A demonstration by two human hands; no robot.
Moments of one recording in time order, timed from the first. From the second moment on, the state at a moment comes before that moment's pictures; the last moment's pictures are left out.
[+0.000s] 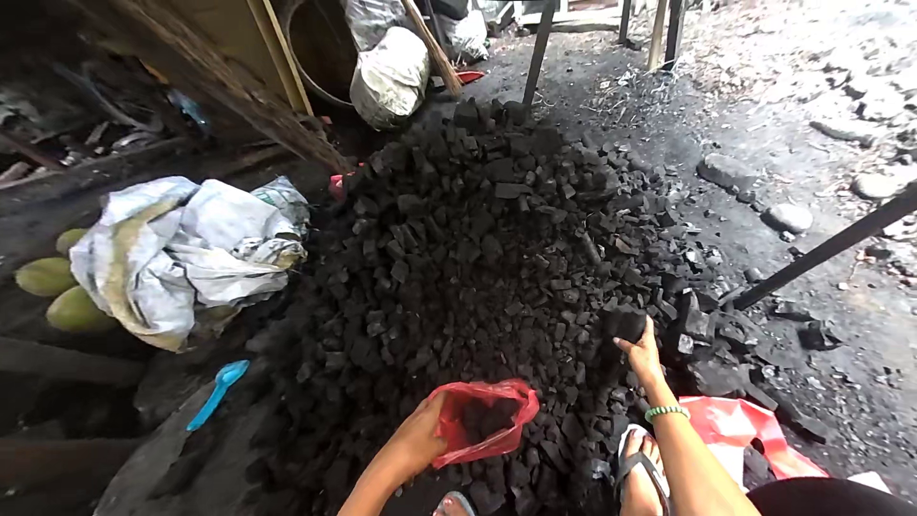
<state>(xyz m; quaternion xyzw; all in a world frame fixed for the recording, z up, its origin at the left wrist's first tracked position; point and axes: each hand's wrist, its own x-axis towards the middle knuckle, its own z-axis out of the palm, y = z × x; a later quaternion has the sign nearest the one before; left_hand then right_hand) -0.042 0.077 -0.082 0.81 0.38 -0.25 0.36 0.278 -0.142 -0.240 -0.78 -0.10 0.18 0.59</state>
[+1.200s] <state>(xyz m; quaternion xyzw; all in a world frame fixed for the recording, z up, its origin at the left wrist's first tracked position) -0.026 0.062 -0.067 0.83 0.34 -0.14 0.42 0.242 -0.069 -0.247 -0.91 -0.25 0.20 0.27</state>
